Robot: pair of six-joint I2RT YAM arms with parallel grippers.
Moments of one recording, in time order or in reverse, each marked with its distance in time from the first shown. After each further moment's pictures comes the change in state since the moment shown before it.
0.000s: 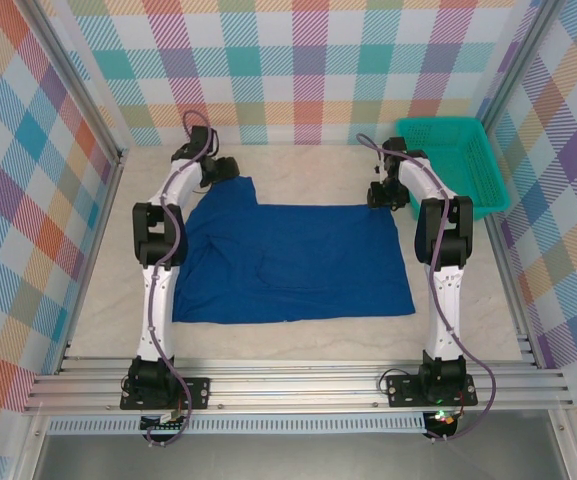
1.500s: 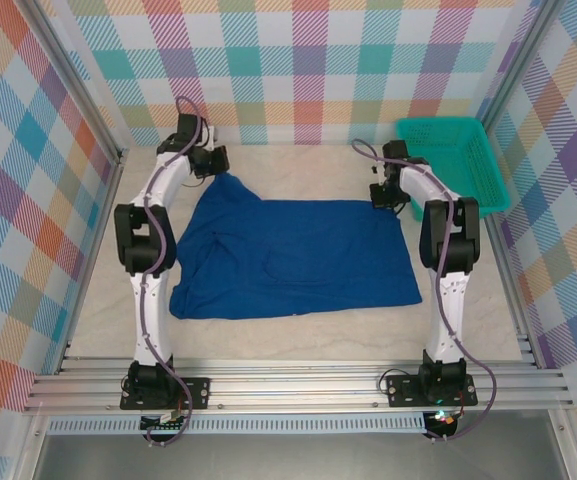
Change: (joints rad) left arm 0.012 -0.306 -0.266 0.041 0.177 0.093; right arm 0.012 -0.138 -0.222 0.214 0.031 -0.116
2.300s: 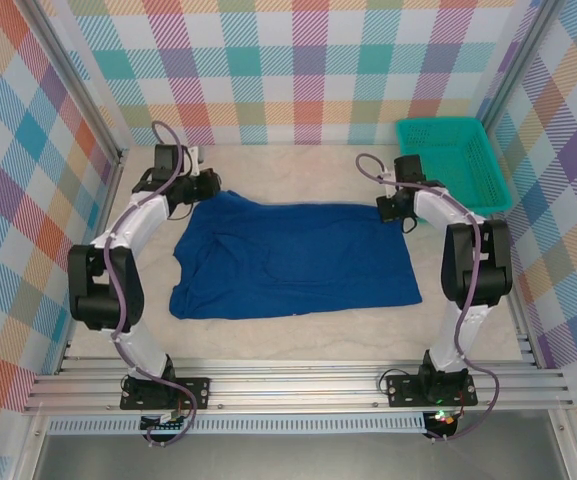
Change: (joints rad) left arm 0.000 -0.593 -0.772 0.326 0.050 -0.063; right arm 0.000 -0.391 -0.491 0.248 -0.031 -0.065
